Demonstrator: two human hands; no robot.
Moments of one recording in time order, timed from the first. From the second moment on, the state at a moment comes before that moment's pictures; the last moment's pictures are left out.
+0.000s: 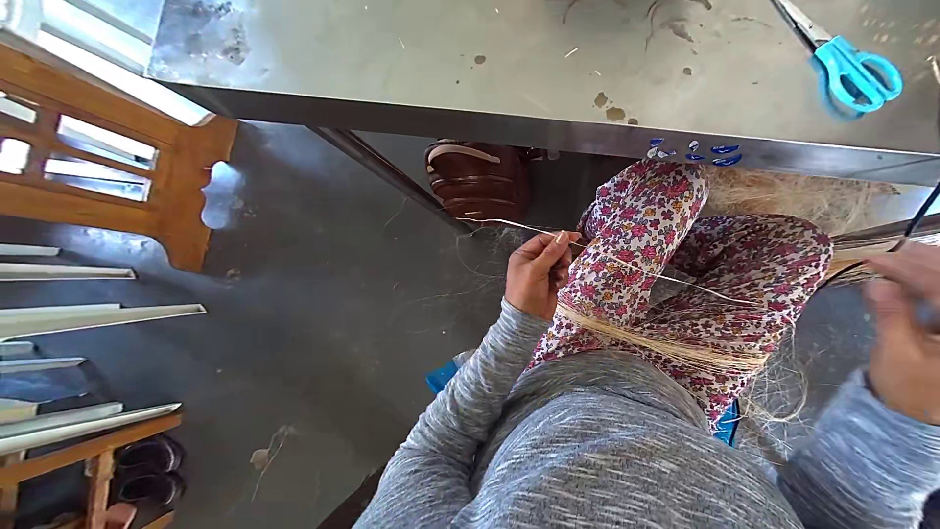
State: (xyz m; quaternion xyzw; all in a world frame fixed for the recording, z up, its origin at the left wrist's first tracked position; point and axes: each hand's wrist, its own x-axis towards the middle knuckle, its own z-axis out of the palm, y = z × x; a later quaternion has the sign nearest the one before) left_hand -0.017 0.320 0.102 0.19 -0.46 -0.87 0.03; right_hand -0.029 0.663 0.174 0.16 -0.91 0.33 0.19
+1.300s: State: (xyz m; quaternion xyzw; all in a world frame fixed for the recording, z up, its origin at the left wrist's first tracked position) left_hand -0.006 0.315 0.082 0.06 -0.46 -0.89 0.04; right_hand -0.061 0.486 0.133 0.23 -0.77 0.58 -0.08
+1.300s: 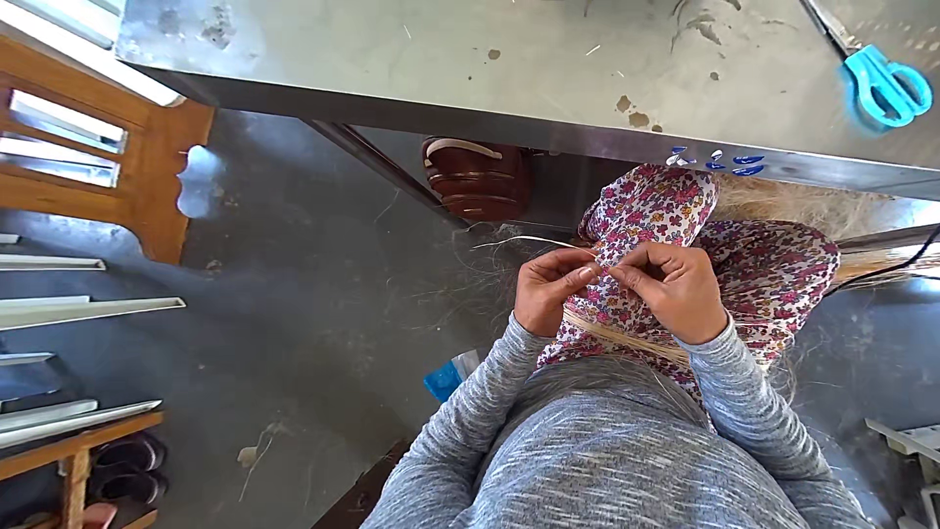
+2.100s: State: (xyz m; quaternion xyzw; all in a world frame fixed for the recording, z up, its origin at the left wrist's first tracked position) left_hand -0.007 0.328 0.077 0.03 -0.44 -0.89 0.08; right_hand -0.049 0.475 0.116 0.17 -0.75 0.63 -0.03
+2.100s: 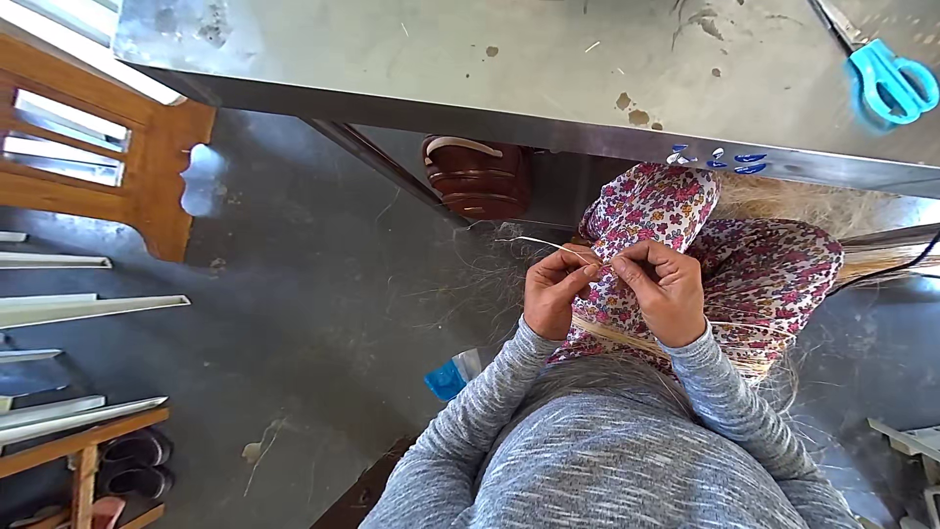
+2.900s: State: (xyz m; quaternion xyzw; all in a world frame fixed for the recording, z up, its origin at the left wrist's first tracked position) left_hand -0.003 0.115 0.072 0.14 -0.18 -0.95 0.19; right_hand -0.056 0.558 0.103 0.17 -0.93 0.33 0.02
